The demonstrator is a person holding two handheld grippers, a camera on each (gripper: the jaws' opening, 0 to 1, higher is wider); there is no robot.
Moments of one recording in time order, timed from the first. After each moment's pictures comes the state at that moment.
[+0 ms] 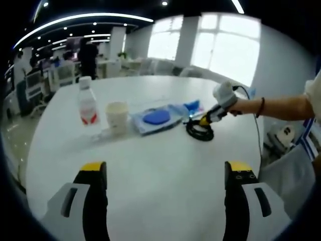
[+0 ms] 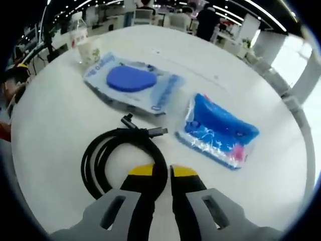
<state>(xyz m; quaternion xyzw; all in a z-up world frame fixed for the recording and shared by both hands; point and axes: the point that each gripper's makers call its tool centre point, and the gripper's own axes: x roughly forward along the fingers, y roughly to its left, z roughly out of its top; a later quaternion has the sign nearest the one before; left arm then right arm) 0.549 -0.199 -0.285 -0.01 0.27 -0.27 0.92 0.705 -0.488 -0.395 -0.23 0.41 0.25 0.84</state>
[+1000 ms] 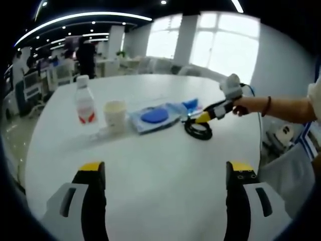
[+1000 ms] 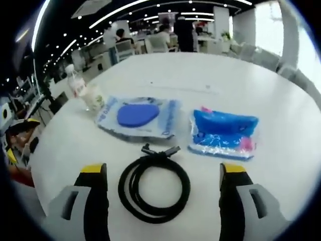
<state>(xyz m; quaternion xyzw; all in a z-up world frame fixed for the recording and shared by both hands) 0.547 -0.203 -0.287 -0.01 0.27 -0.28 0.92 0.694 -0.460 -0.357 -0.06 0.36 0.25 0.90</state>
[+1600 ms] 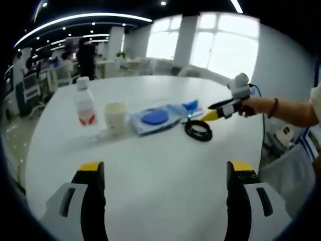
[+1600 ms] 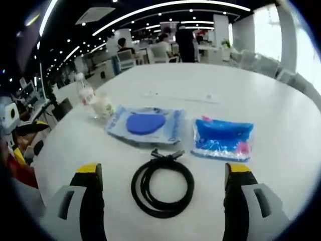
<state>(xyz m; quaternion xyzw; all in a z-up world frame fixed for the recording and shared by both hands) 0.549 -0.202 -0.285 -0.01 0.27 -0.28 0.92 0.676 -0.456 -0.331 -0.04 0.33 0.26 0.91</state>
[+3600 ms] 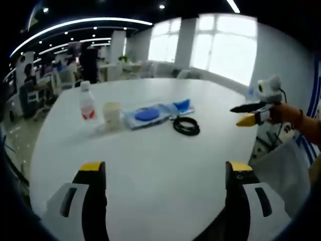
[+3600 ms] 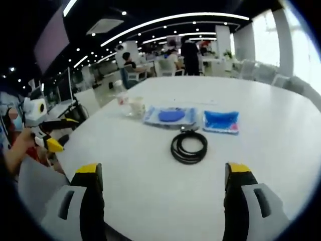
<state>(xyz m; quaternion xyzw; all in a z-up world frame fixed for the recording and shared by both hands) 0.481 -0.218 -0.273 -0.01 0.25 -0.26 0.93 0.520 -0.470 -0.276 -0.02 0.28 0.28 0.92</state>
